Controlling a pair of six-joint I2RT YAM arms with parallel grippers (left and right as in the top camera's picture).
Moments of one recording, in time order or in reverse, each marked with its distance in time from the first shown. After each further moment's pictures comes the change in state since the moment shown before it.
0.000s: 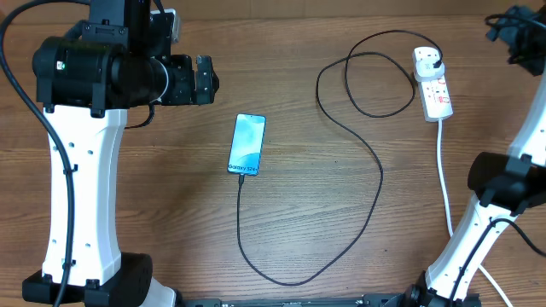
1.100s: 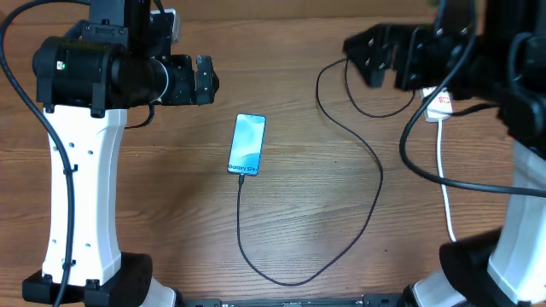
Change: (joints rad) left arm 0.000 0.000 0.000 0.000 0.000 0.000; right arm 0.629 -0.605 -0.221 -0.027 -0.272 -0.153
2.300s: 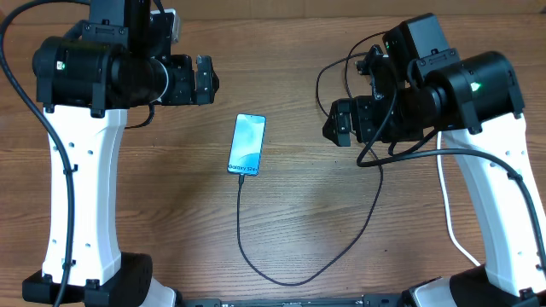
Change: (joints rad) left arm 0.000 0.000 0.000 0.000 0.000 0.000; right arm 0.078 -0.123 -0.644 0.001 0.063 -0.014
